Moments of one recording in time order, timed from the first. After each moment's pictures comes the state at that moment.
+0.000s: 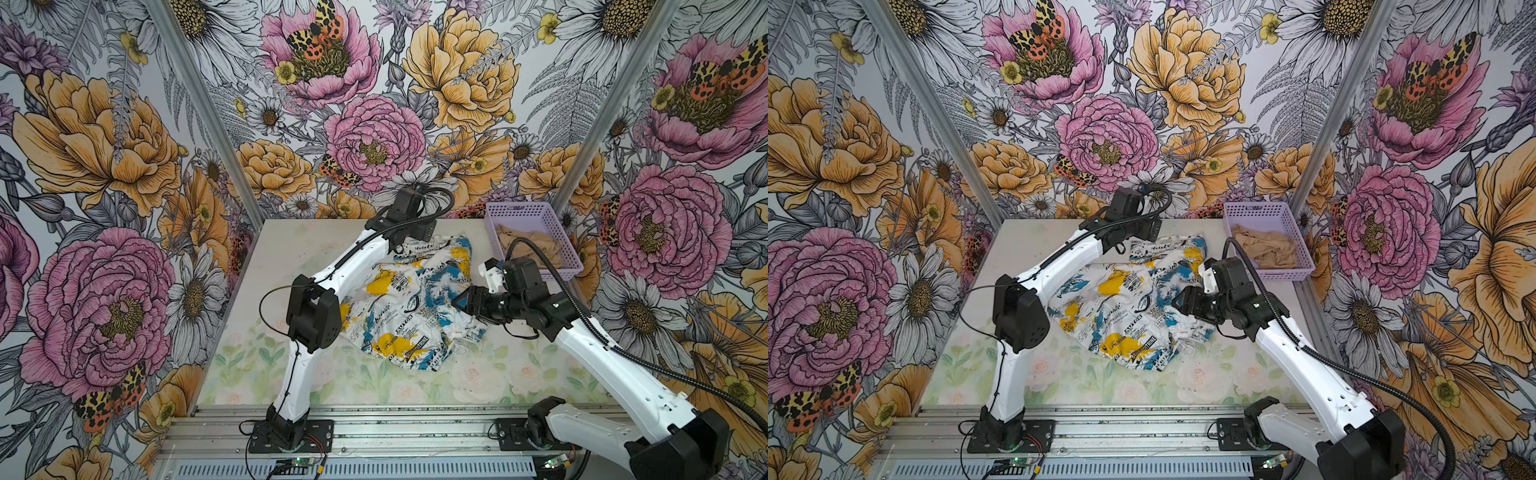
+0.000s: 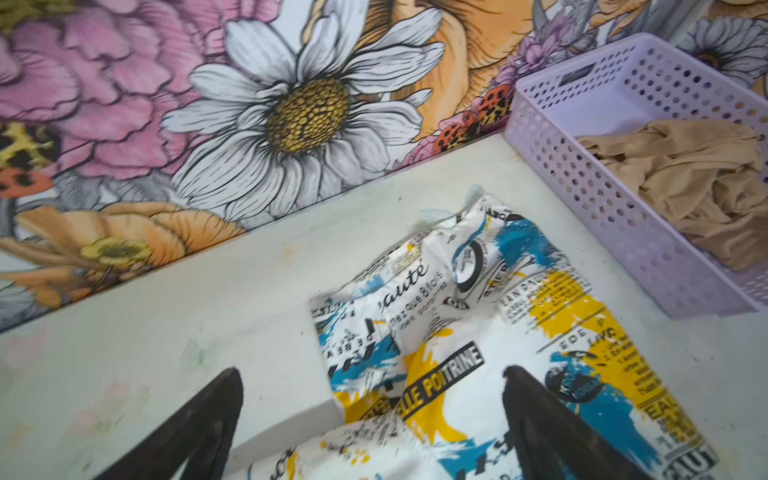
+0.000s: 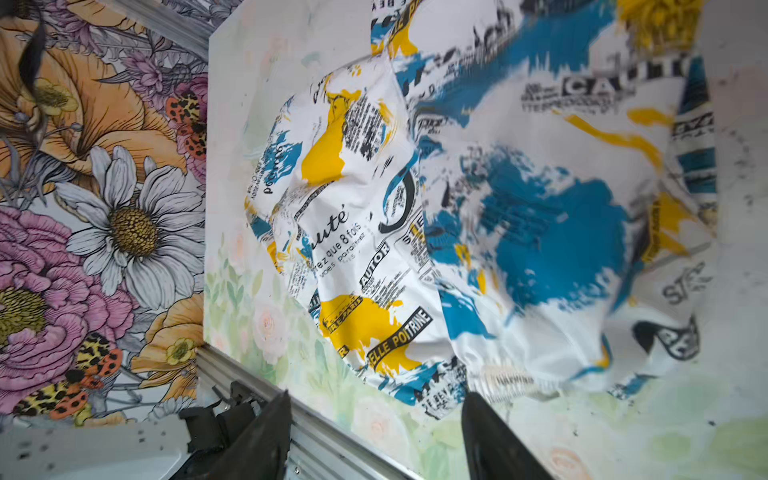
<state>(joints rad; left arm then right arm) -0.57 1.98 1.88 -0.49 -0.20 -0.10 0.41 1.19 1.07 -0.78 -0.35 0.62</state>
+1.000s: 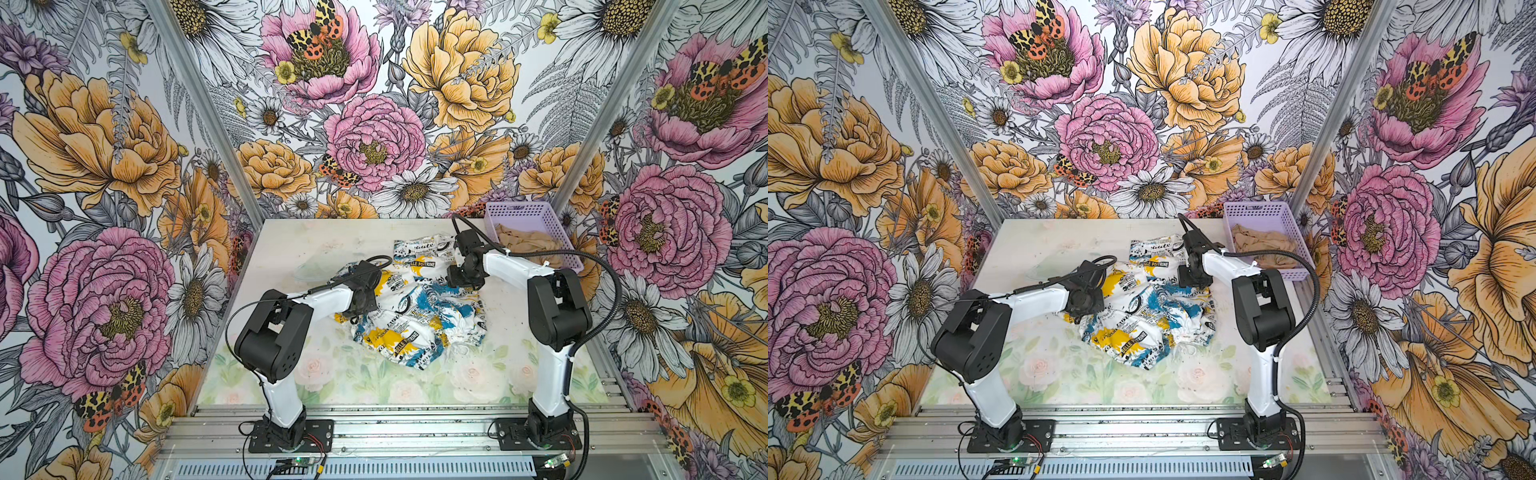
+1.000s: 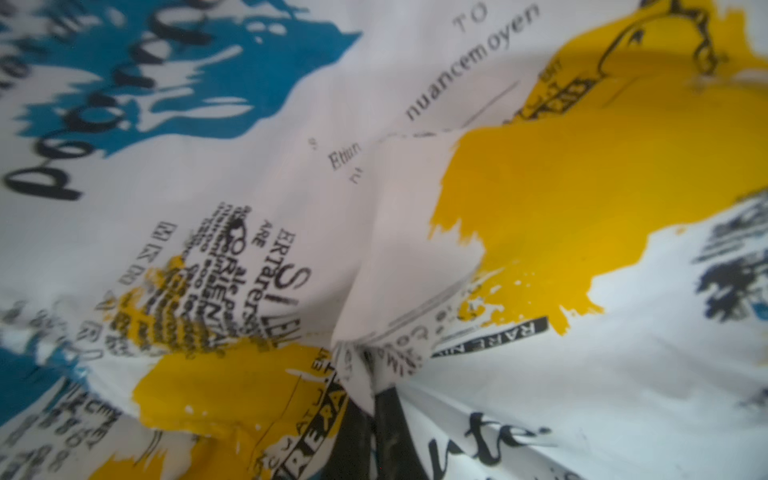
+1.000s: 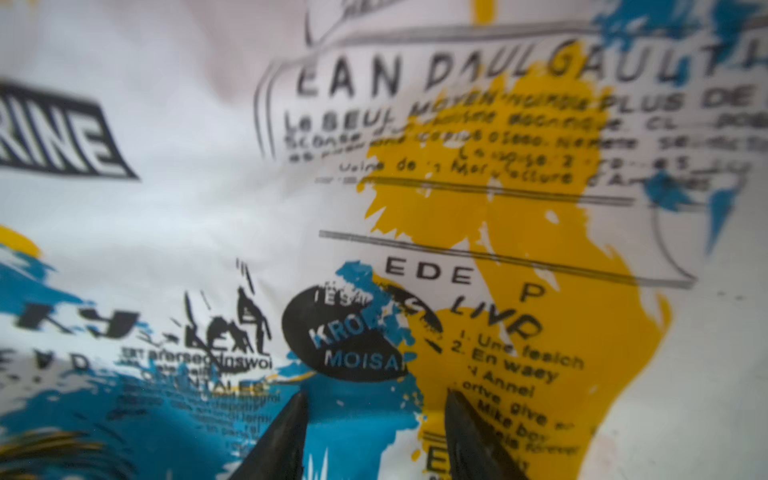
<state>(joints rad) -0.43 1.84 1.16 -0.47 -0.21 -0.55 0.32 2.03 1.42 -0.69 -0.08 0.19</state>
